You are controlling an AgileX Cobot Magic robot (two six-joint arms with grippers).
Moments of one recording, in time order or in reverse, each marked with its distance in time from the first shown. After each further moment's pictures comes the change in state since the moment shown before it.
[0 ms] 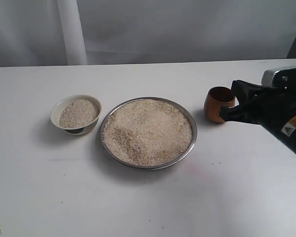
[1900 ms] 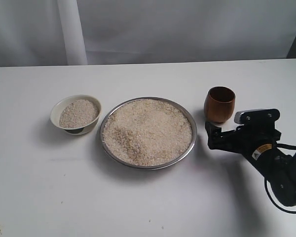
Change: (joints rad) left arm 0.000 0.000 0.000 0.000 0.000 0.000; right arm 0.000 0.545 -0.138 0.120 -0.239 -0.085
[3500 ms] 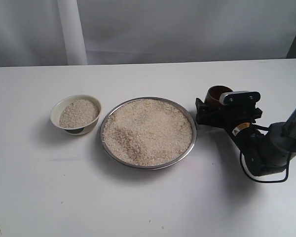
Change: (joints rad) left arm 0.000 0.000 0.000 0.000 0.002 0.000; right arm 0.000 0.176 -0.342 0.035 0.011 -0.018
